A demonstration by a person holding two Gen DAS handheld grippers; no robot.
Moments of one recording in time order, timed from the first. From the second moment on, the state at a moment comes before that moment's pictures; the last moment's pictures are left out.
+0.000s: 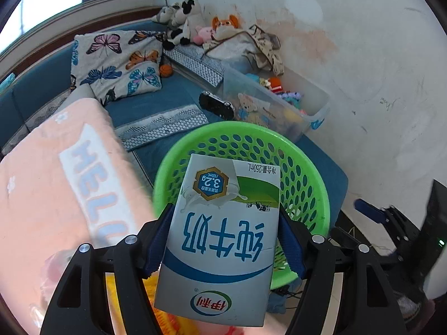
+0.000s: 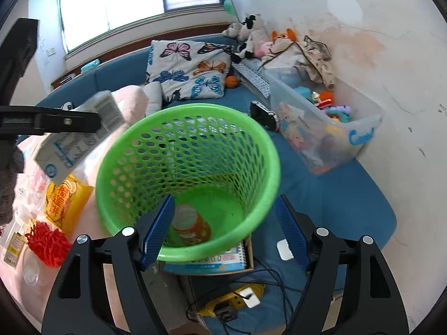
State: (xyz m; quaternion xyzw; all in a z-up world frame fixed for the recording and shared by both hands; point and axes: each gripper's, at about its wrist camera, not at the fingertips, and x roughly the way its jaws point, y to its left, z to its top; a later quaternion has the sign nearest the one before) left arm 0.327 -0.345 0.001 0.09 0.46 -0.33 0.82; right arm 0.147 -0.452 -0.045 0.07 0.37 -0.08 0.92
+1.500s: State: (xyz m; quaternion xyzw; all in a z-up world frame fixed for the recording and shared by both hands) left arm 0.228 -0.131 0.044 0.01 0.37 -0.25 0.89; right arm 0.107 -0.328 -0.028 0.08 0.36 0.06 0.93
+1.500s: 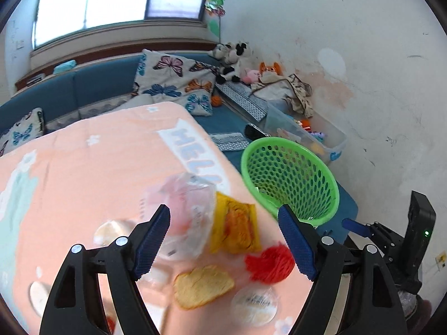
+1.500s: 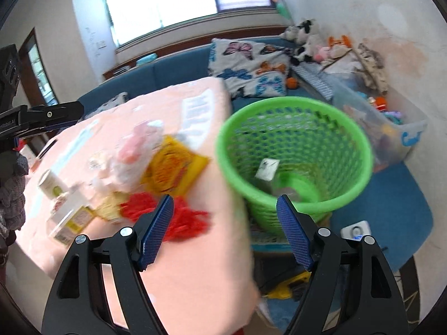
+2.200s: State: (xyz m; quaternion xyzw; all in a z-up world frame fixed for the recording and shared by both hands) left arm 0.174 -0.023 0.015 -0.03 0.38 -0.19 0.91; right arm 0.141 -0.267 -0.074 0.09 0.42 0.12 0.89
